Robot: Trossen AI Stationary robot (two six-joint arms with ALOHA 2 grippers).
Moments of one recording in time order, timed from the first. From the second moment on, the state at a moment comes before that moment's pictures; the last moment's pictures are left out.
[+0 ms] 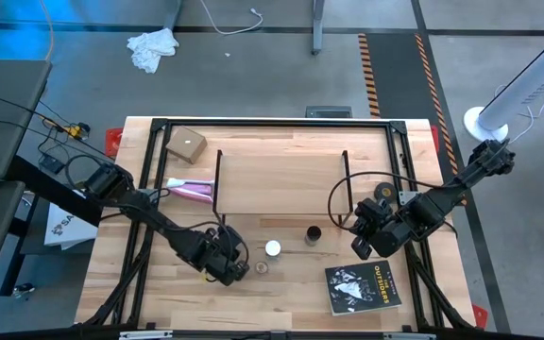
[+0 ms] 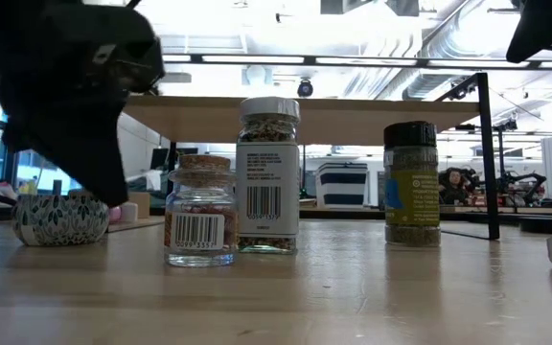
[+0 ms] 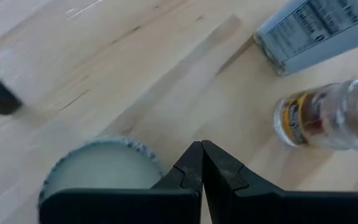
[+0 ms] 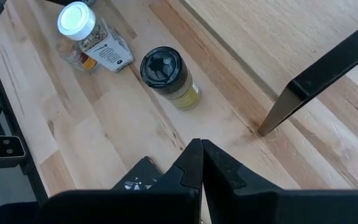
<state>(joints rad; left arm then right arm) -0.58 1.74 1.00 -0.53 -0.43 -1.35 0.62 1.16 0.99 -0.96 0.42 1.21</state>
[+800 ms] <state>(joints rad) -0.73 1.64 1.03 -1.25 -0.18 -1.67 0.64 1.16 1.03 -0.95 0.41 1.19</state>
